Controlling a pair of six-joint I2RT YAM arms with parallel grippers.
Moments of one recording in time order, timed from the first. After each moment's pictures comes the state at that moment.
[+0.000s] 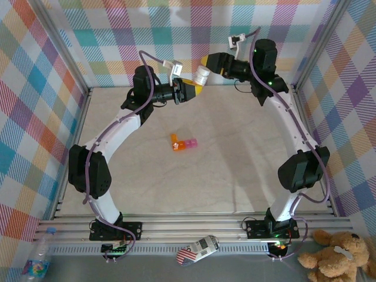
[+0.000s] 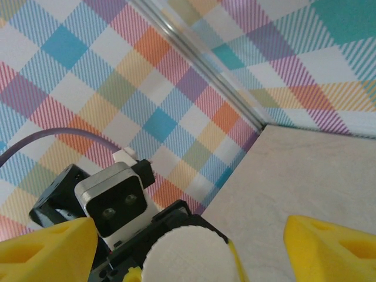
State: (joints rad) left arm -0.39 1.75 1.56 0.15 0.90 -0.42; right arm 0.29 1.77 1.91 -0.23 -0.87 0.67
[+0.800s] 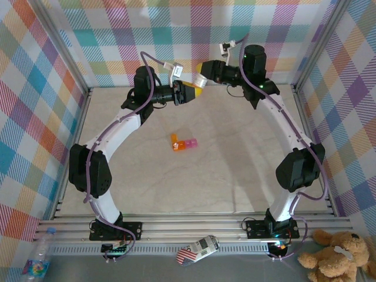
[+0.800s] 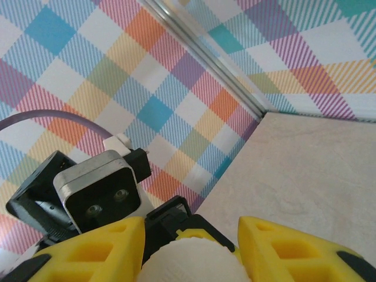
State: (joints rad) left arm -0.39 1.76 1.56 0.10 0.91 -0.43; right arm 0.34 1.79 1.84 -0.19 -0.81 0.67
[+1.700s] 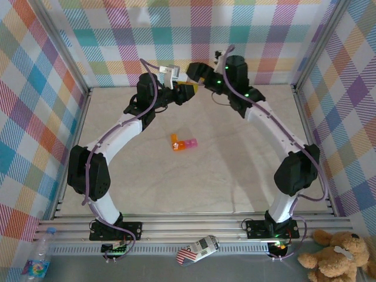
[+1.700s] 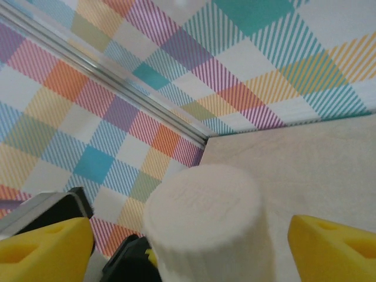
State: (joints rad) left arm -0.42 1.72 1.46 0.16 0.54 -0.39; right arm 0.44 1.74 1.74 -0.18 -0.39 0.78
